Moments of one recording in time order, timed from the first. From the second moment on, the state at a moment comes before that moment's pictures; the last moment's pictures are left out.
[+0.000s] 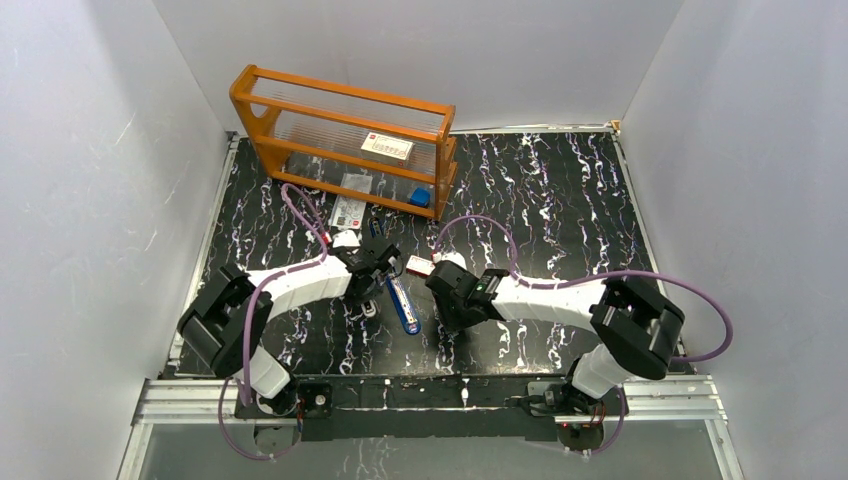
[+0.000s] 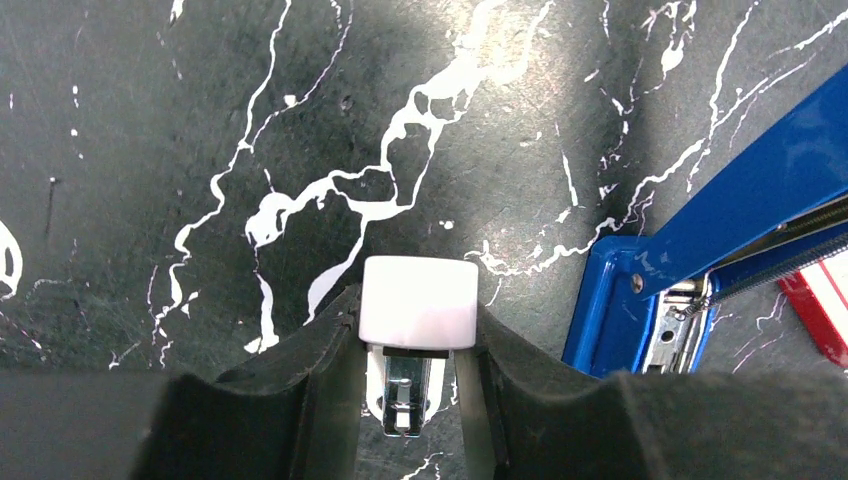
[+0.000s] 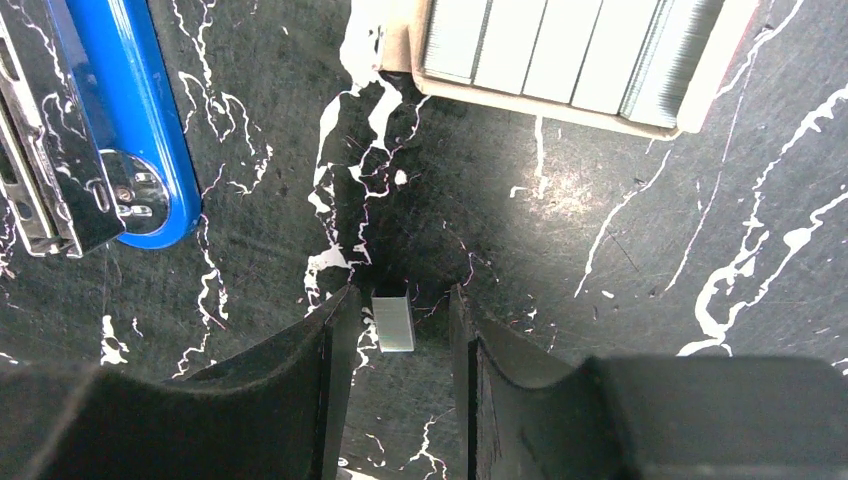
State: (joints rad) left arm -0.74 1.55 0.83 -0.62 -0.44 -1.11; right arm 1.06 1.52 0.82 -0.48 0.17 0.64
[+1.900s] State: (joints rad) left arm -0.86 1.10 0.89 -0.79 -0.82 -0.96; right arm 1.10 1.68 1.02 -0.71 0.22 0.79
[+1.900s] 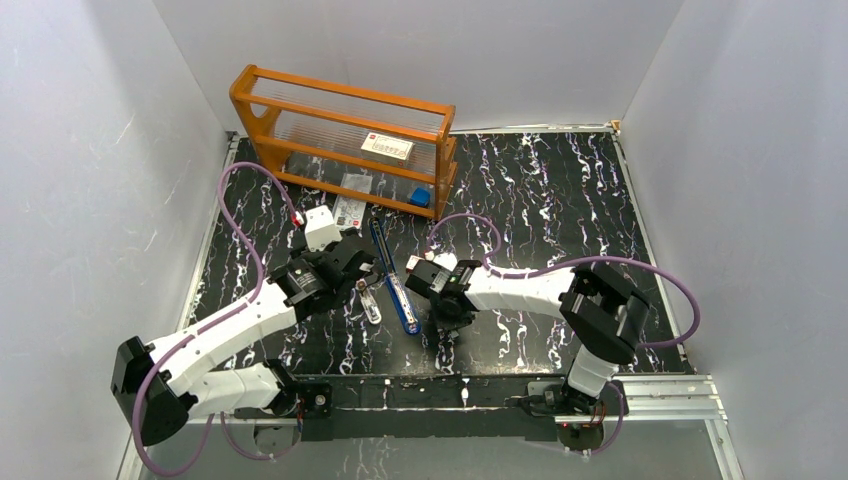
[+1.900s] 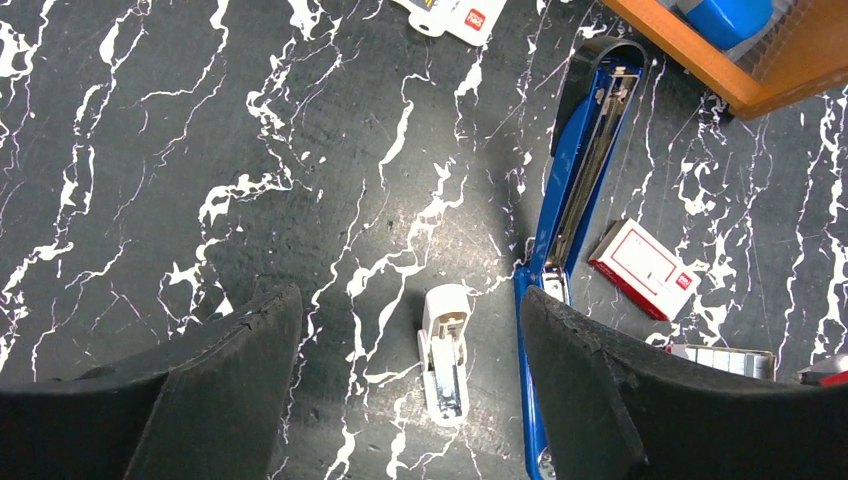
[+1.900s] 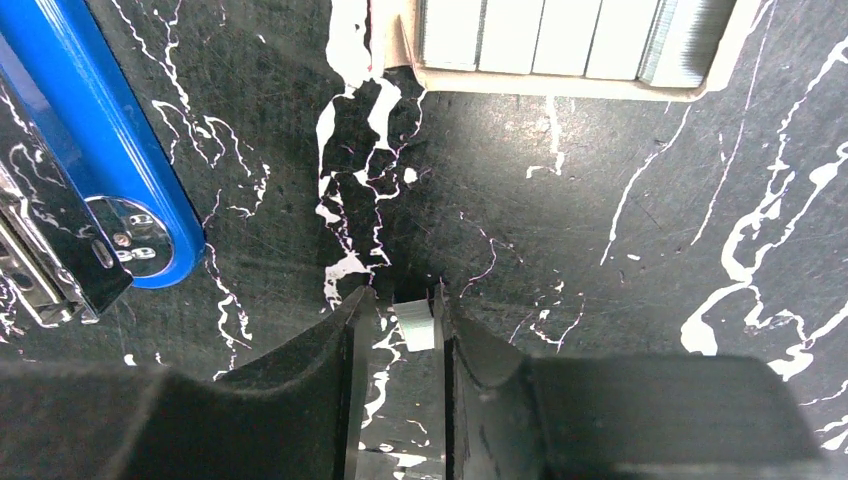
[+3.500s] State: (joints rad) left arm -0.86 1.08 0.88 -0.76 -0.80 -0.90; right arm 1.10 1.61 0.94 -0.69 0.20 0.79
